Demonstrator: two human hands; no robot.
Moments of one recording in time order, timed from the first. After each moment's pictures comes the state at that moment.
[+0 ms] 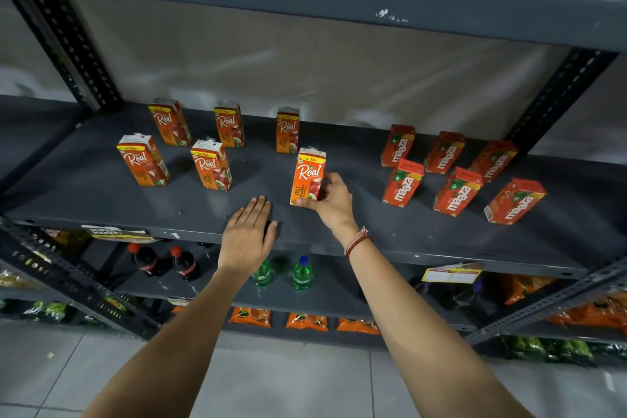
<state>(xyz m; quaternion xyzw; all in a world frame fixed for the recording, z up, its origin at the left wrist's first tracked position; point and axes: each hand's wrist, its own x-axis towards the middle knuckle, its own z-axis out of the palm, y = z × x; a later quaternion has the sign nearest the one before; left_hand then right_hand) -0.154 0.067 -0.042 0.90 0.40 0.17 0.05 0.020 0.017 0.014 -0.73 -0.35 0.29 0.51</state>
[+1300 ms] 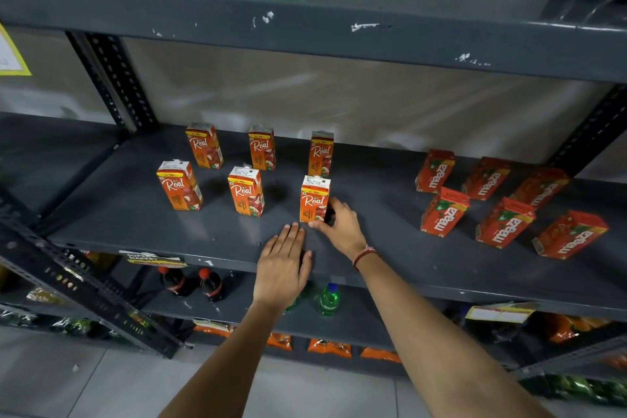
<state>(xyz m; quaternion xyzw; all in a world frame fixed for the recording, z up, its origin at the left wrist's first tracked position) -0.154 0.066 -0.037 0.89 0.40 0.19 0.06 0.006 0.071 -0.016 -0.75 -0.49 0.23 0.39</state>
